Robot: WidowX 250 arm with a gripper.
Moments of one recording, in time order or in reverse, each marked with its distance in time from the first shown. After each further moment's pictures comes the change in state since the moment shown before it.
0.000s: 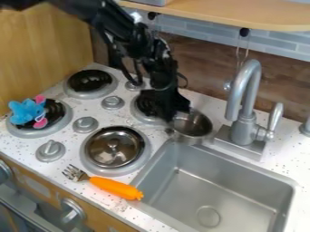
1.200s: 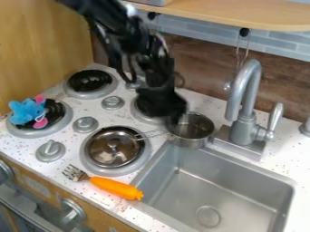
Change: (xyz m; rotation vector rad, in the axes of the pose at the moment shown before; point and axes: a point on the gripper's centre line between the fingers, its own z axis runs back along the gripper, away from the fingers) arm -0.006 0.014 0.029 0.033 -0.039 -0.013
